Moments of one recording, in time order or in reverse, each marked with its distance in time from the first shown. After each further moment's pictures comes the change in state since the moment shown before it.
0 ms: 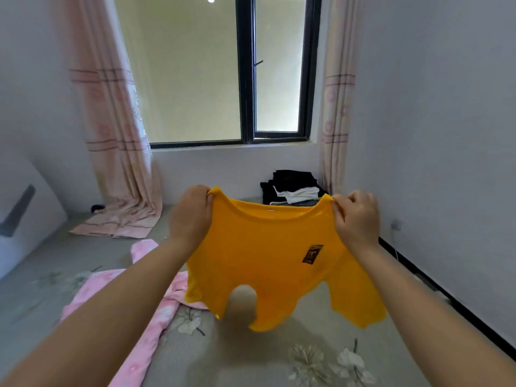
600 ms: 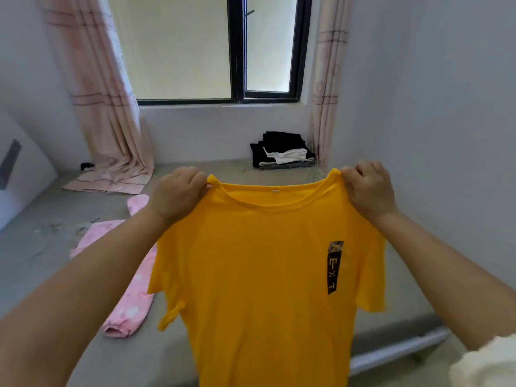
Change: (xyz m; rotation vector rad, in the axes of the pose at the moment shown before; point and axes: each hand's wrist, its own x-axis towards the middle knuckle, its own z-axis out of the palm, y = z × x) left_hand -0.076 -0.008 -0.068 0.160 0.035 0.752; right_hand -0.056 0.014 -0.085 -0.124 0.008 -0.366
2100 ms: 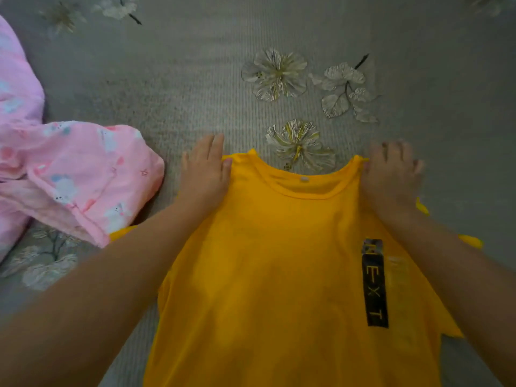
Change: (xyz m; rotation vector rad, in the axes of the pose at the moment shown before) left_hand -0.188 0.014 0.692 -0.295 -0.951 -1.035; right_hand -0.242 0.120 0.680 0.006 -1.024 0.447
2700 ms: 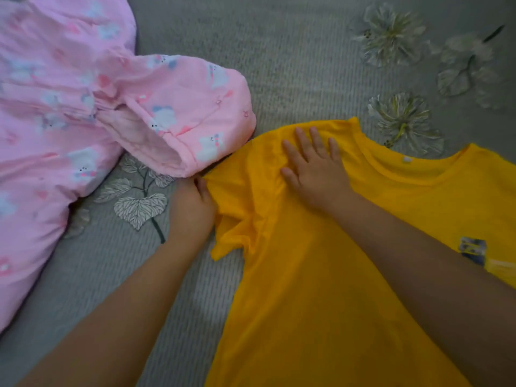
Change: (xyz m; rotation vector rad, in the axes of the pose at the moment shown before) left_hand -0.125 -0.118 -0.027 -0.344 0.266 -0.540; right_hand -0.053 -0.207 0.047 0.007 -0.376 -0.612
